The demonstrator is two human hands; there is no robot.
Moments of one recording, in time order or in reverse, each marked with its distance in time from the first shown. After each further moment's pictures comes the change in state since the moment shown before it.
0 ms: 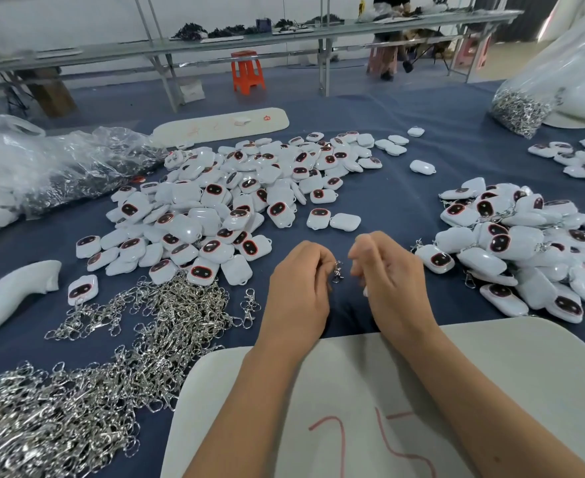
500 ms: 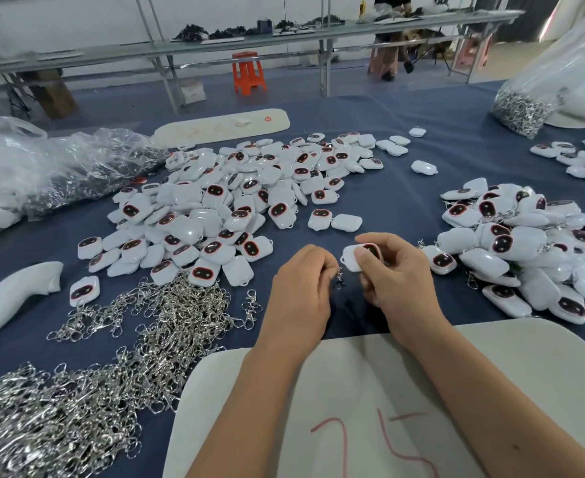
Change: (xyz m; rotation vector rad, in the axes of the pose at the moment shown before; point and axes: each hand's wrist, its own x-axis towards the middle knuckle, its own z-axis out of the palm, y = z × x) left_hand 0.001 -0.004 0.000 0.048 -0.052 0.021; right_hand 0.008 0.010 -0.002 0.374 0.040 0.361
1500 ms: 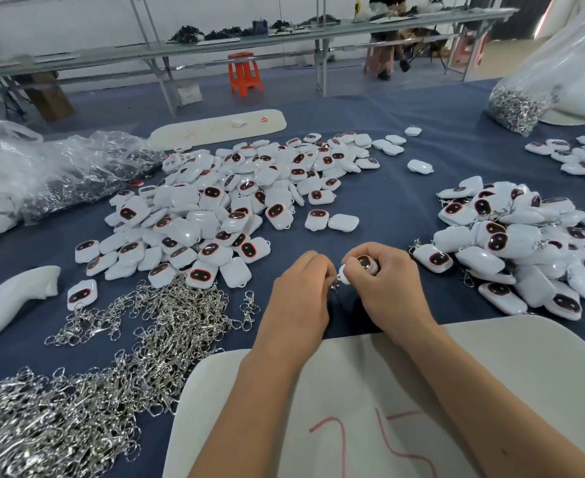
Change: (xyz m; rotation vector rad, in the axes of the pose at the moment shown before) left_hand -0.005 0.006 -0.002 0.128 -0.116 -0.052; right_hand -0.004 -0.002 0.003 -0.452 -0.007 -0.152
